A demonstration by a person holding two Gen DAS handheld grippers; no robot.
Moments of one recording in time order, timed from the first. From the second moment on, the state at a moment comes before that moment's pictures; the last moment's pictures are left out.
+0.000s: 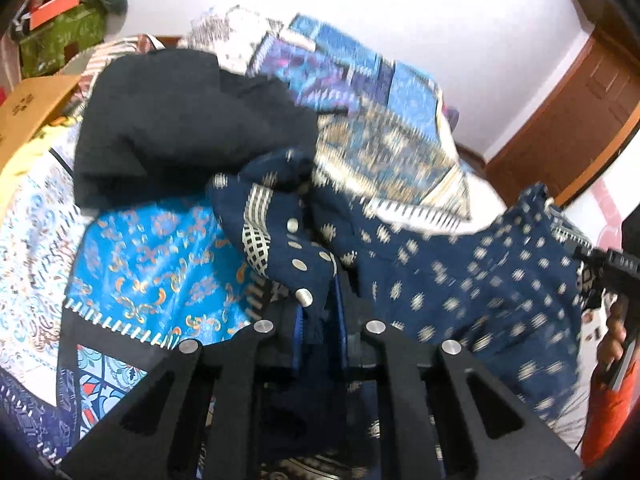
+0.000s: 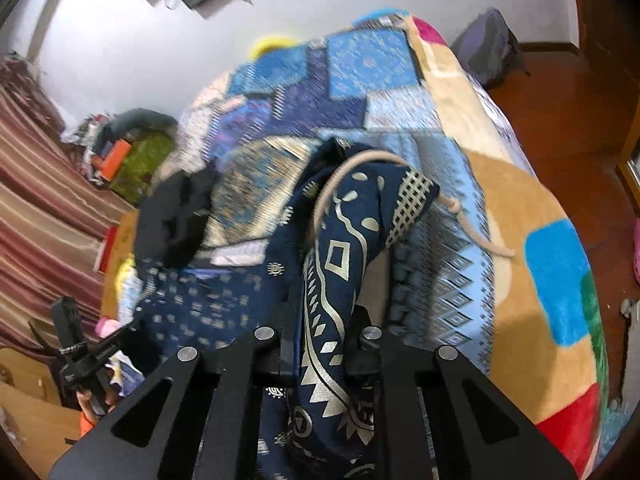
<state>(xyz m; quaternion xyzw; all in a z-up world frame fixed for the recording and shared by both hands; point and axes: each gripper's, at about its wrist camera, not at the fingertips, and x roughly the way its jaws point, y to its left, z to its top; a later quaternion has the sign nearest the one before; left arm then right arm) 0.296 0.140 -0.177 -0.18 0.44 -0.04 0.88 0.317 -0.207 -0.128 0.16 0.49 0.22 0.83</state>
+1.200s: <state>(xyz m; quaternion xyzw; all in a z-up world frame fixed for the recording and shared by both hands) 0.442 0.238 -0.181 -0.15 0.42 0.06 0.89 0.460 -0.157 -0.156 0.08 0.48 0.16 0.86</state>
